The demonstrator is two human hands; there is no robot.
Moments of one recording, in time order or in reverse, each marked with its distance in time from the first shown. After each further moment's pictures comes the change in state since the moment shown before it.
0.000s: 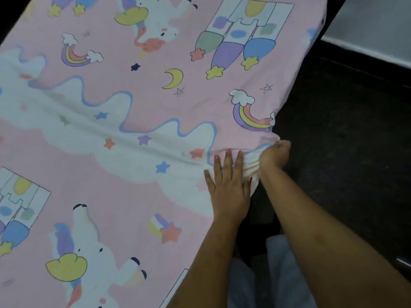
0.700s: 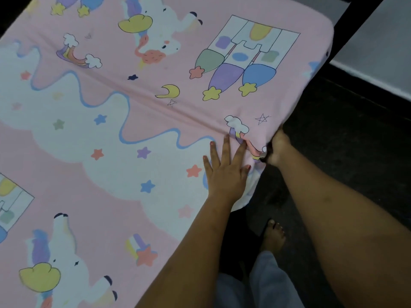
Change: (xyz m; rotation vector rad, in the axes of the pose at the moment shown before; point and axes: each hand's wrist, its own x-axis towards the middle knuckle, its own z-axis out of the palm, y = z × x) left_hand 0.102 0.034 -0.019 0.023 -0.169 -0.012; right_hand 0.109 -0.077 0.028 -0.008 -0.507 0.336
